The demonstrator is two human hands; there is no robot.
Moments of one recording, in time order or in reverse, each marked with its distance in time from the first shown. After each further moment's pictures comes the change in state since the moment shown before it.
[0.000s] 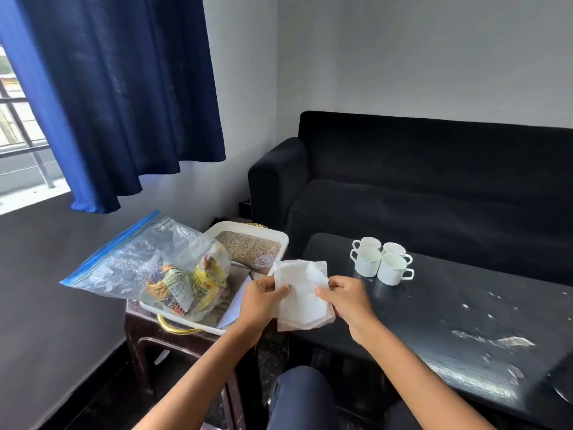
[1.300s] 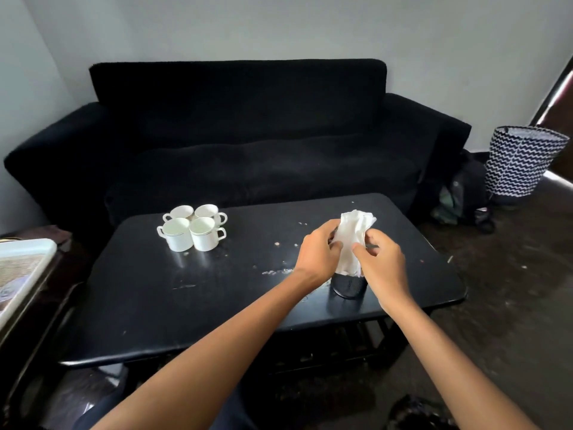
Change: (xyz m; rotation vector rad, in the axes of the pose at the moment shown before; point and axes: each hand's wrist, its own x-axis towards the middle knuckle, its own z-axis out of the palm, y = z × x) left_hand -0.075 -0.004 0.456 0.409 -0.681 0.438; right_hand -0.065 0.112 -0.383 -0.209 0.745 -0.135
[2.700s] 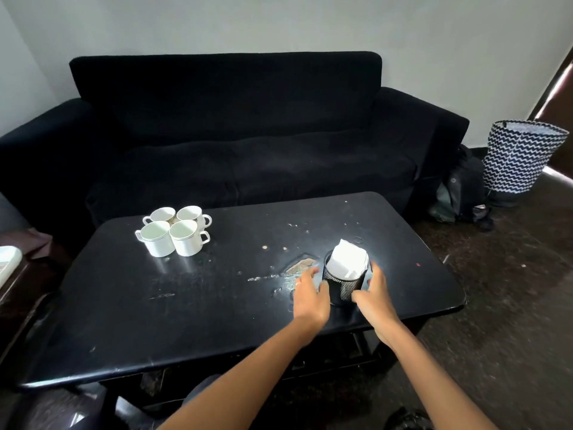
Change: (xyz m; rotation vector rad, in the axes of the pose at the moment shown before) left_hand -0.010 -0.065 0.073 -0.149 0.058 -0.451; right_hand 0.013 0.103 0.011 -0.029 -0.167 0.410
